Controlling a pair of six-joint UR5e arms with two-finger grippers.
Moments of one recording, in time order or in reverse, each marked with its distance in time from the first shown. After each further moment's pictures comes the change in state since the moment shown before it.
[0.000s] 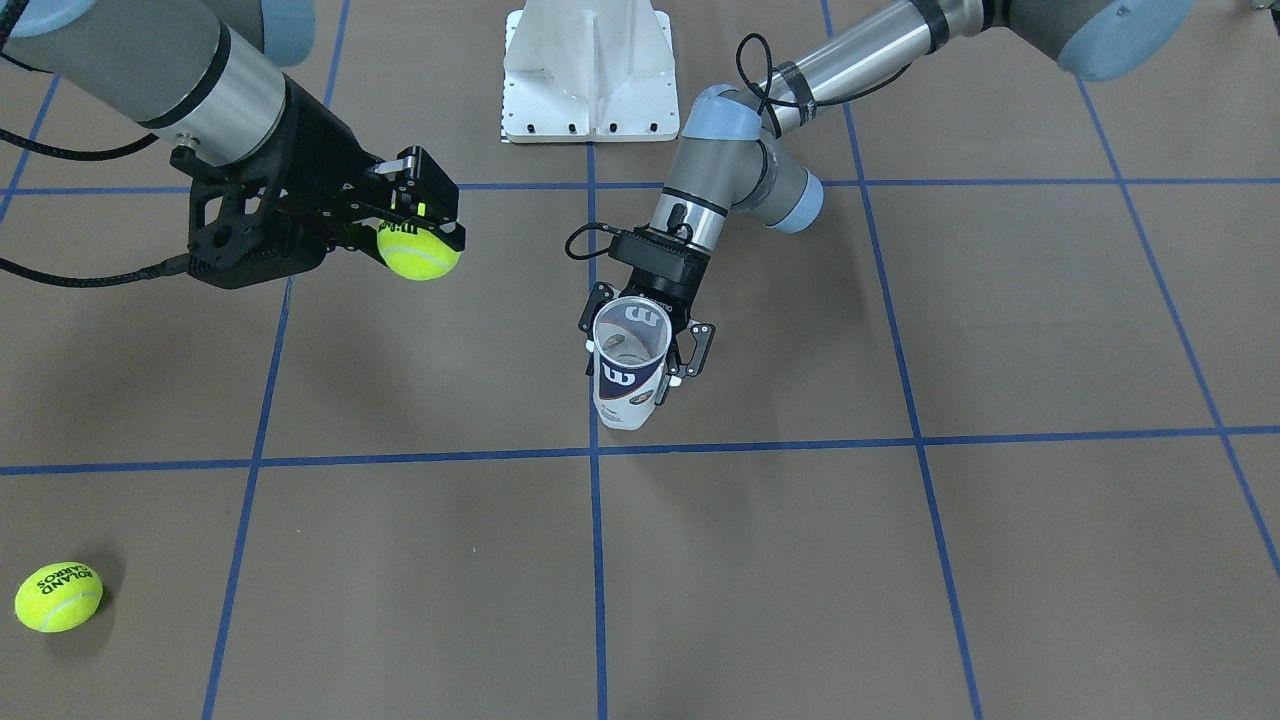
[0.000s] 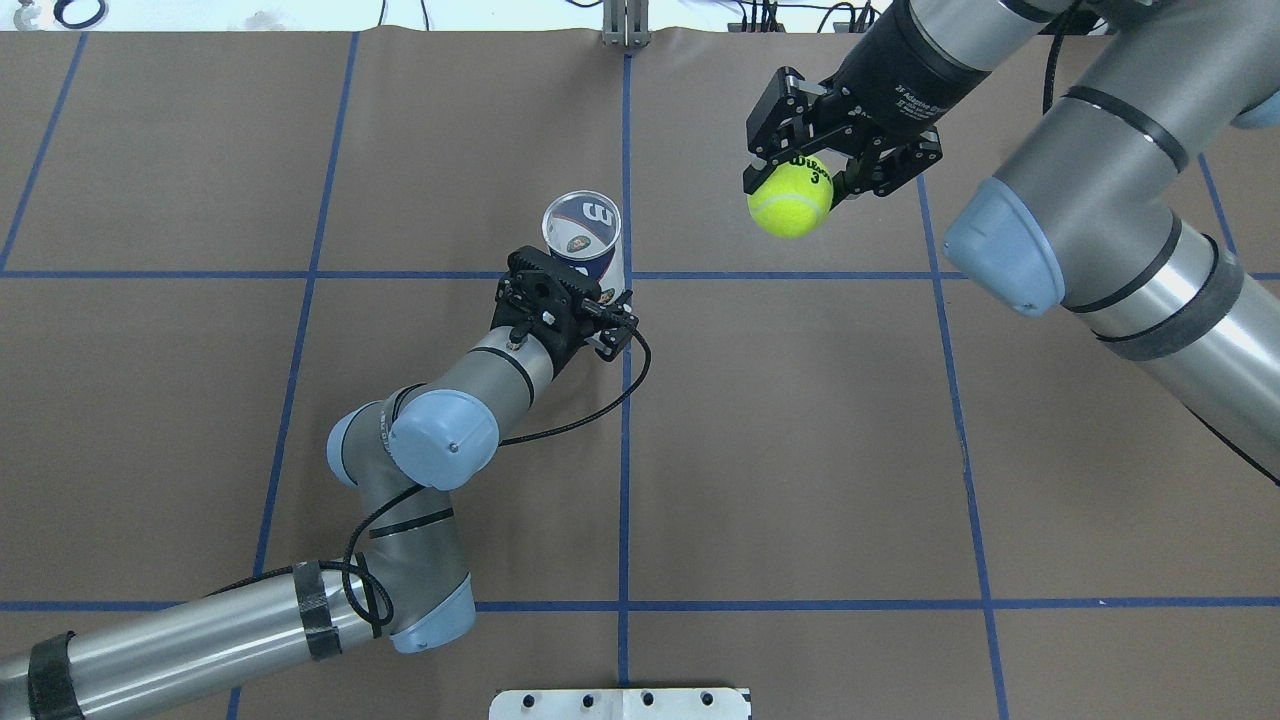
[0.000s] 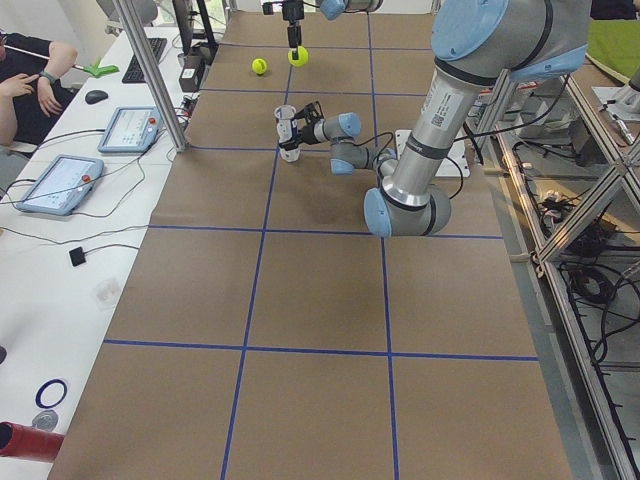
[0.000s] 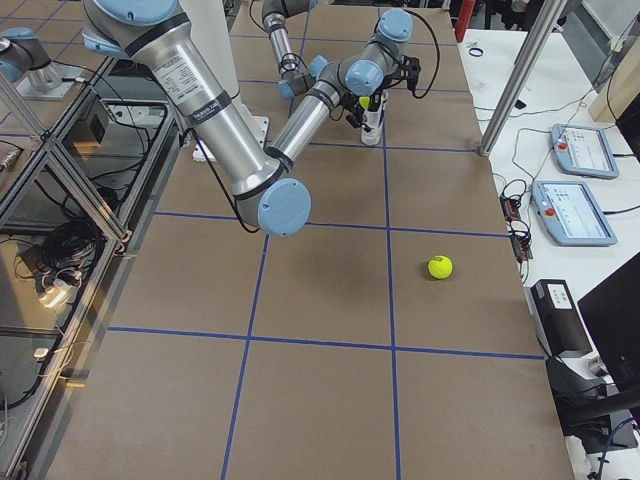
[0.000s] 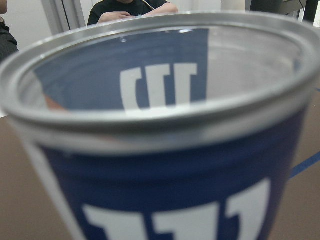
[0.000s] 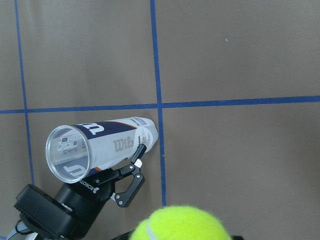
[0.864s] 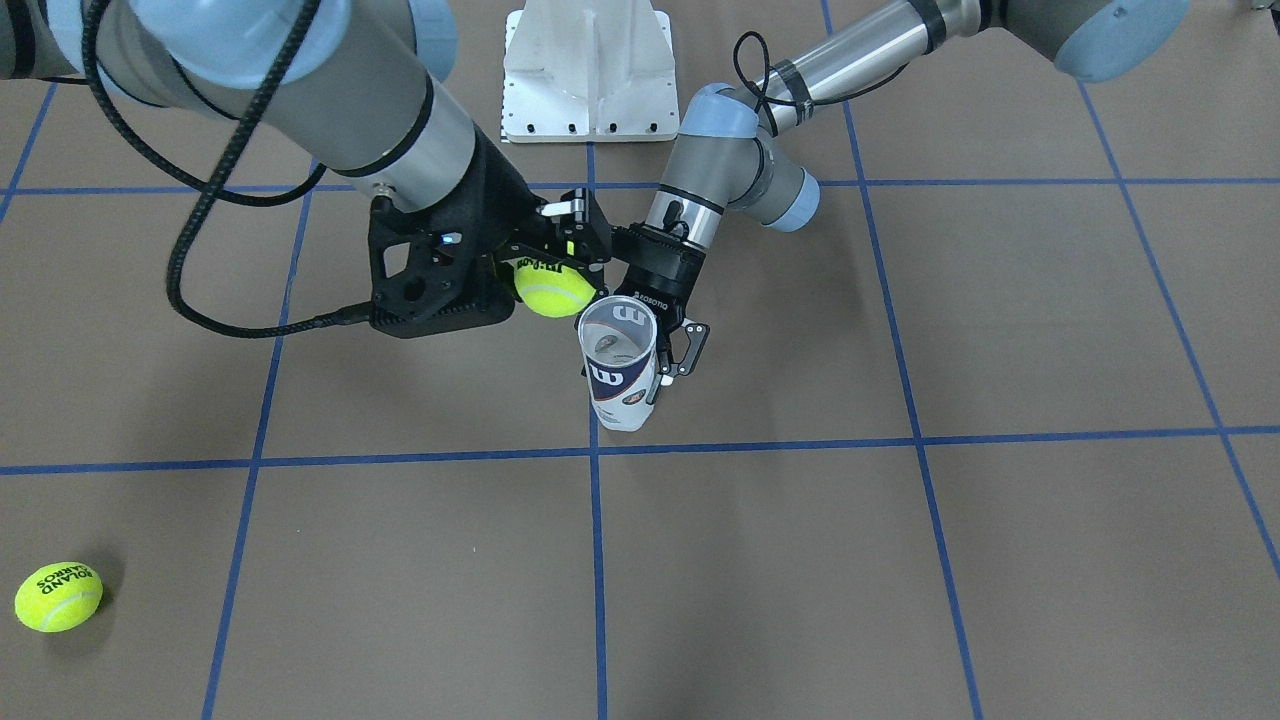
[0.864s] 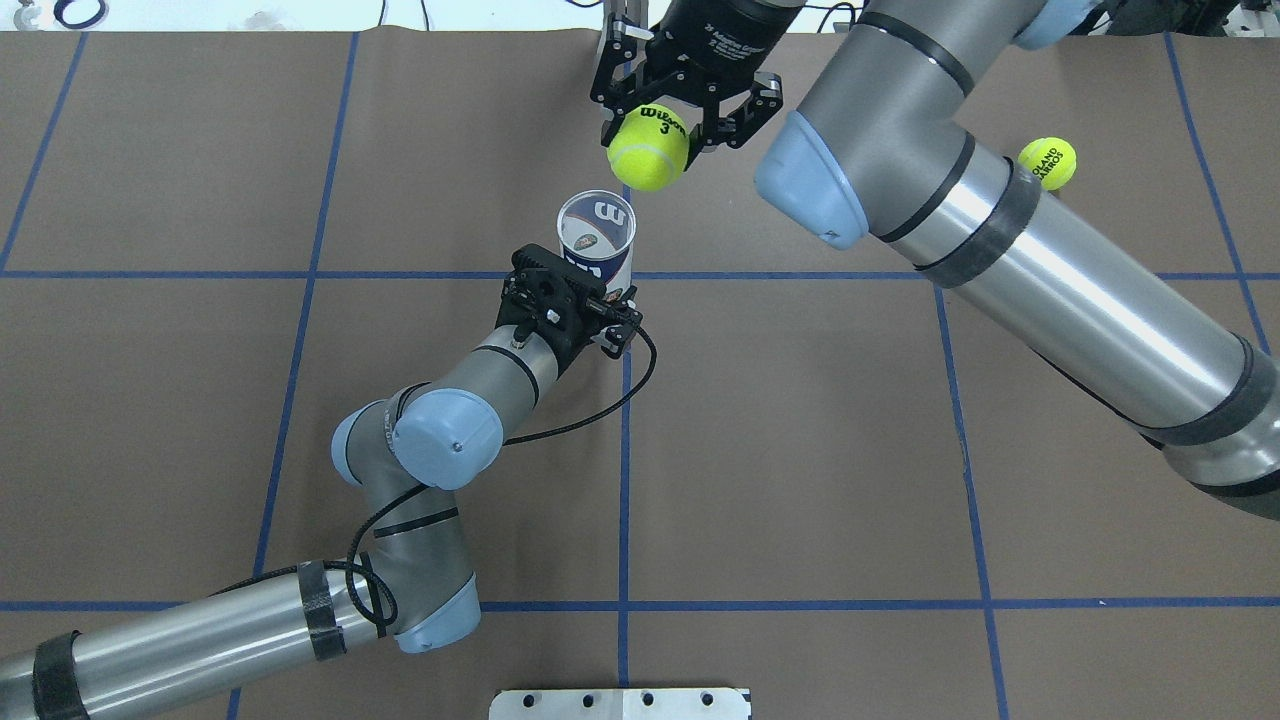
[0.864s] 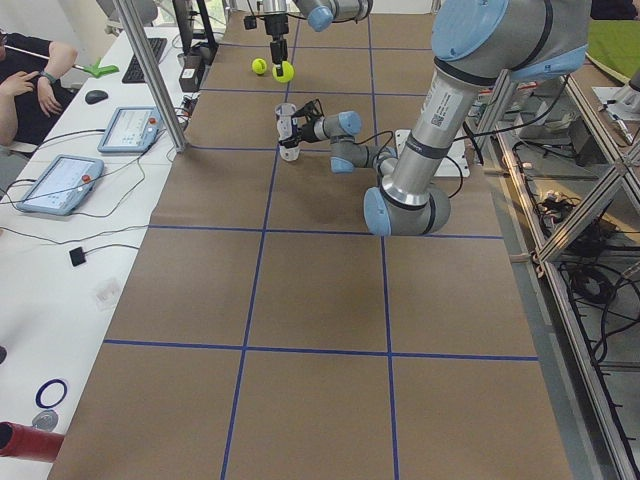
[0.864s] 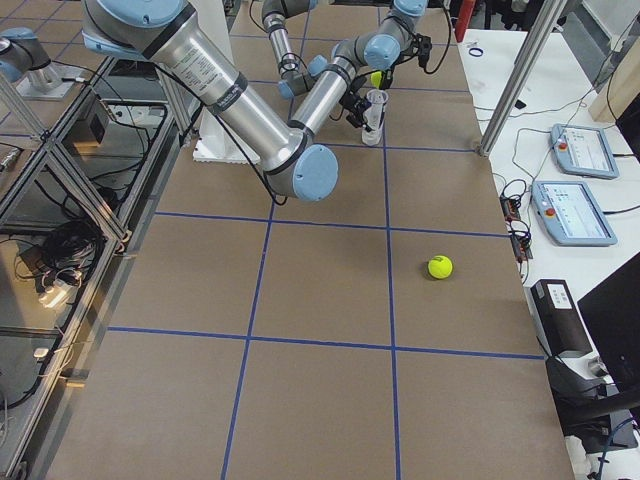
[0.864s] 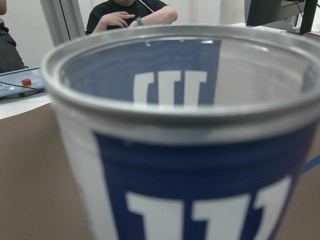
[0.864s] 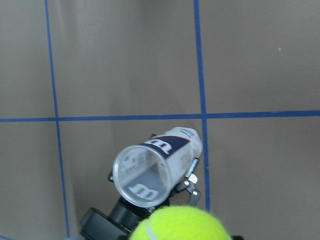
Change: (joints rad) left arm 0.000 -0.009 -0.001 -0.002 -0.001 -0.003; right arm -0.066 0.280 -0.278 0.004 -0.069 0.048
